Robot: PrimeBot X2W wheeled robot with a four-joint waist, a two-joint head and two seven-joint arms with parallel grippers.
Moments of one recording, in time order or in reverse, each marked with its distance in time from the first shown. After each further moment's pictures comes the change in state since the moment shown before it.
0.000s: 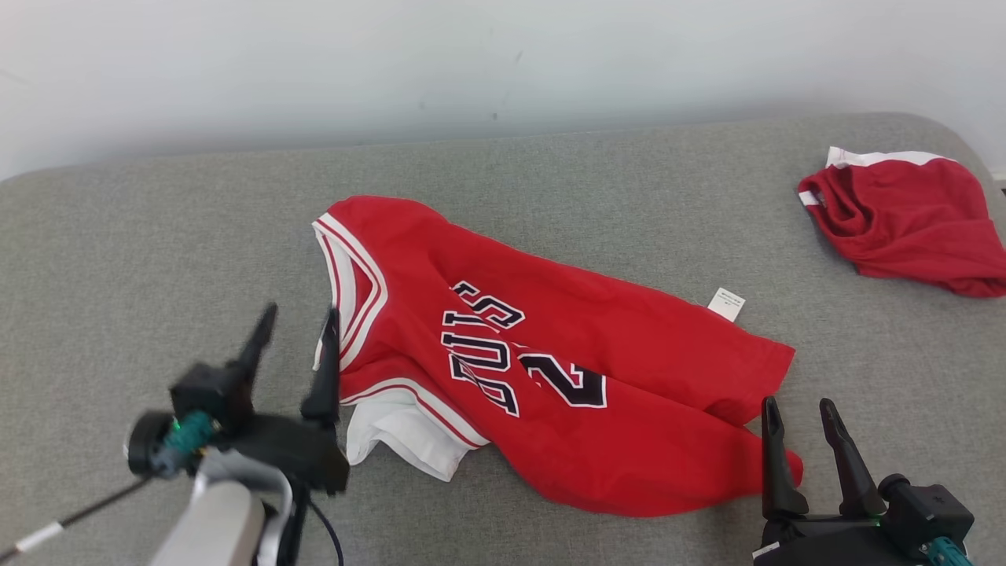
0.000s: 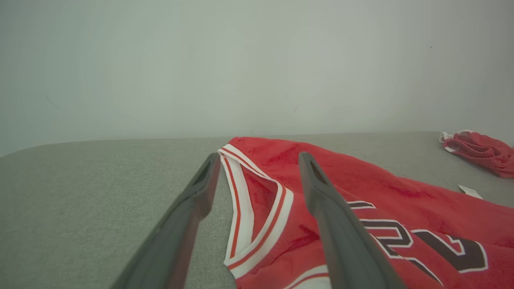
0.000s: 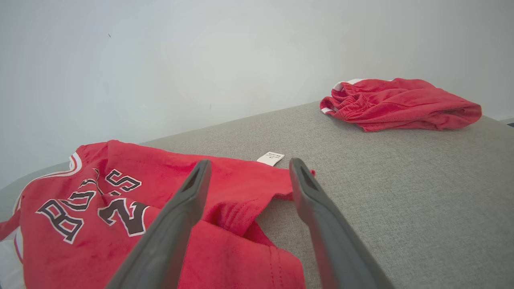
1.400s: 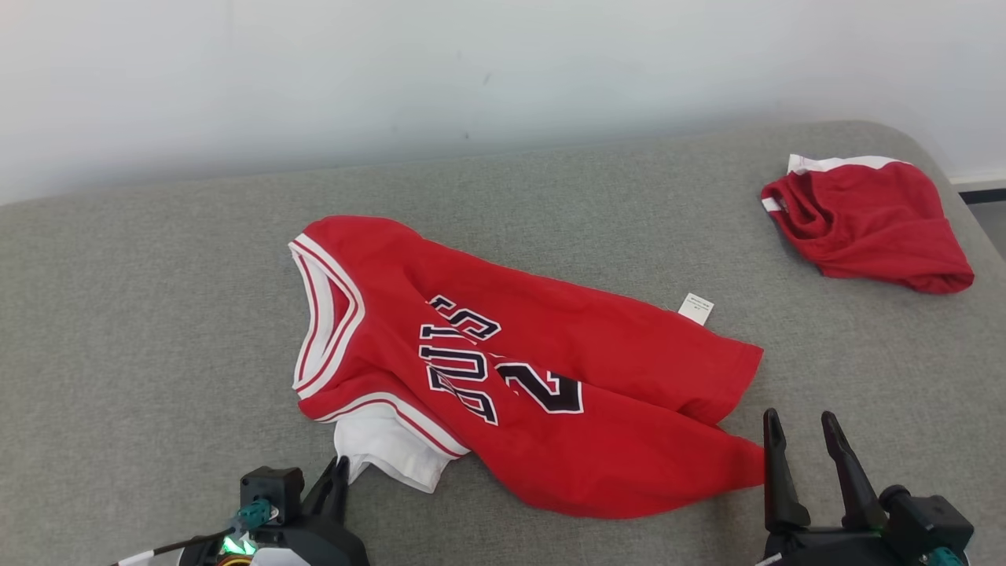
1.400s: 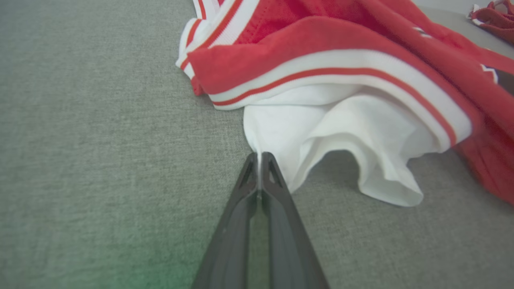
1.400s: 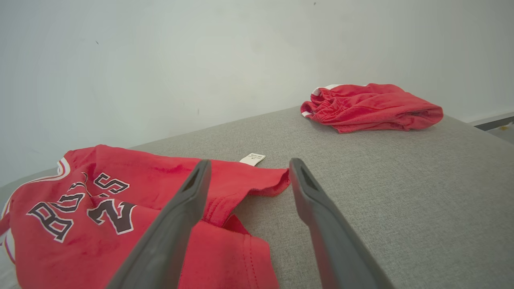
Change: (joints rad) left arm 0.084 -0.103 -0.030 0.374 0.017 -0.078 0.043; right arm 0.012 0.000 -0.002 0.011 -0.005 0.000 0.000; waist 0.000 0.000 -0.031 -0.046
